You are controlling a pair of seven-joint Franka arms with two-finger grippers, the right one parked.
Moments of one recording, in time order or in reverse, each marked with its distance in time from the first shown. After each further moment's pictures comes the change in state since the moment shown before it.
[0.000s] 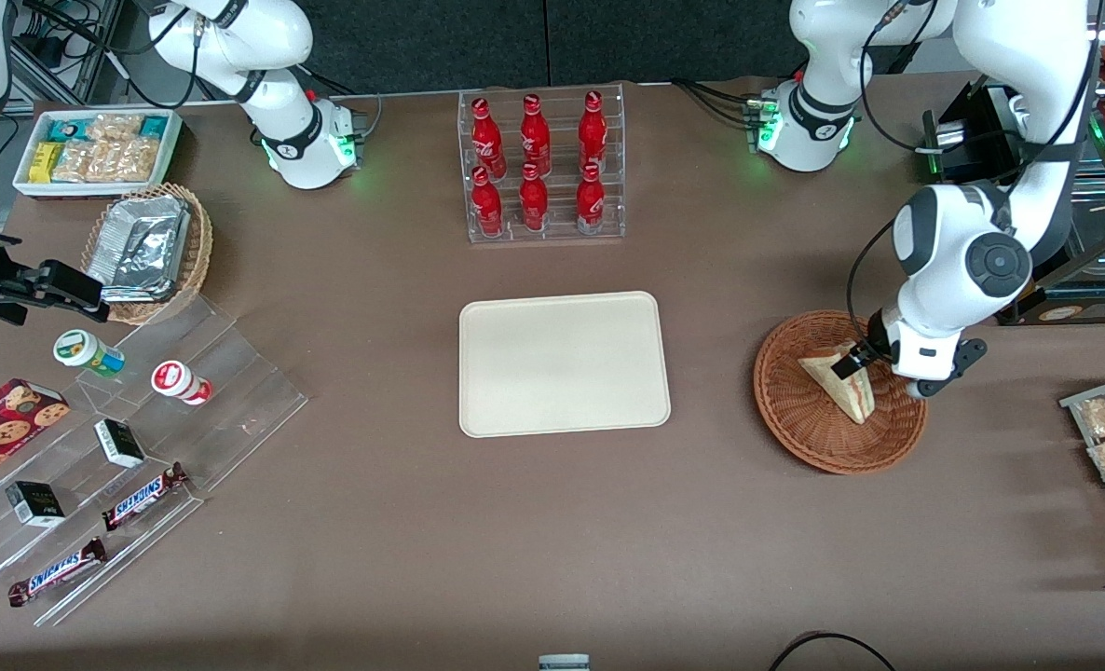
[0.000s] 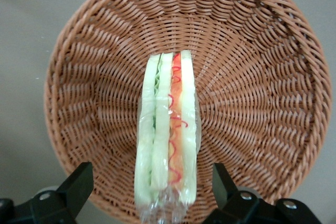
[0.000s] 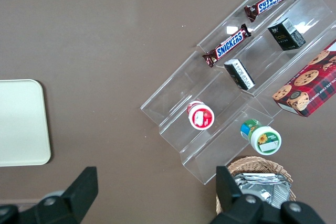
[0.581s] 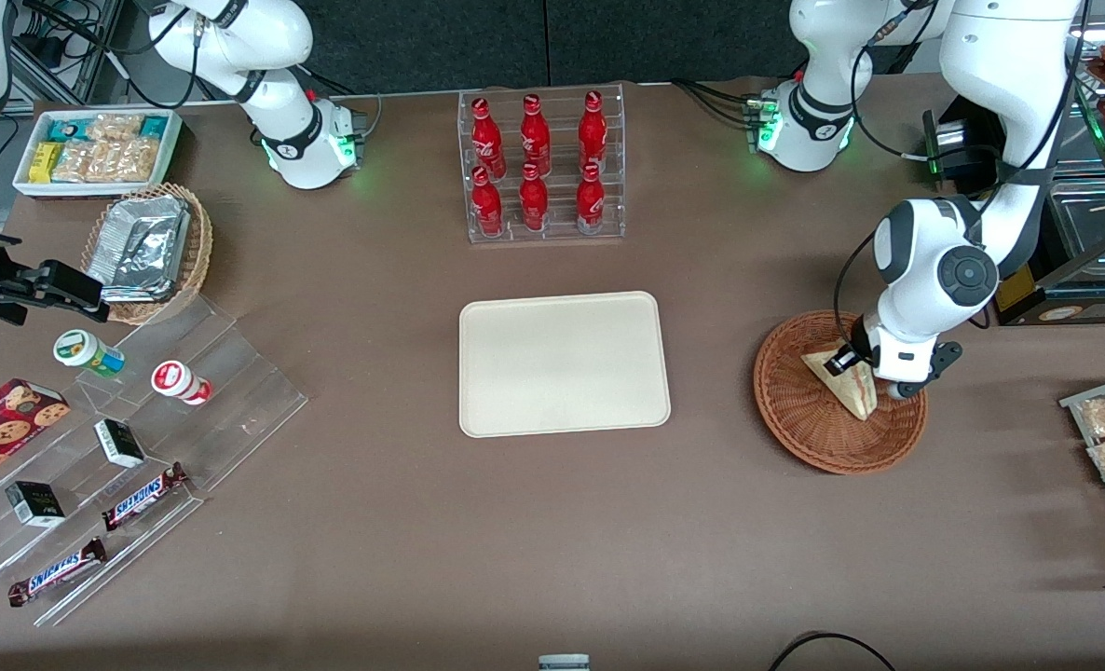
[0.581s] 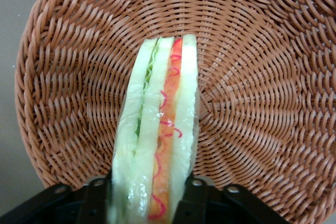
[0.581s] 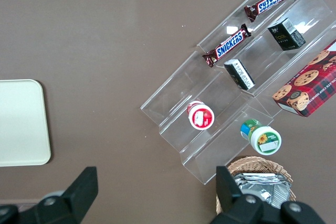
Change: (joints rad) arm -0.005 0.048 -0.001 -0.042 0.000 0.074 -0.021
